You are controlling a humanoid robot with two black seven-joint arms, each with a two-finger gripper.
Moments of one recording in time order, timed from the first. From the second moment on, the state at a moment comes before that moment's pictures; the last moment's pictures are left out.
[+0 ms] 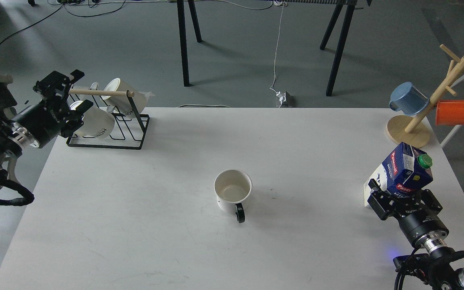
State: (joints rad) left arm -0.62 0.61 -0.67 -0.67 0.62 -0.49 -0.49; right arm -0.05 -0.46 1.01 1.09 0.98 0.49 -0.13
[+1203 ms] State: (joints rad) left arm -0.61 0.59 -0.67 -0.61 0.62 -0.49 -0.49; right arm -0.04 -0.25 0.95 1.27 0.67 0.49 -0.14
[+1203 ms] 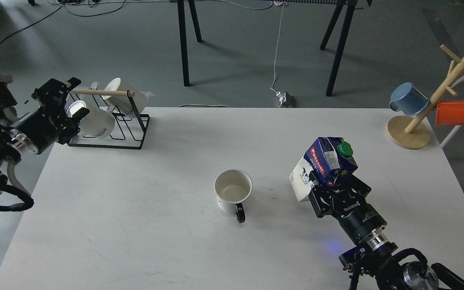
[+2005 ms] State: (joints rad) left arm -0.60 0.59 -0.67 -0.60 0.62 -0.49 -0.49; right arm 0.08 -0.08 0.84 1.07 0.61 0.49 -0.14
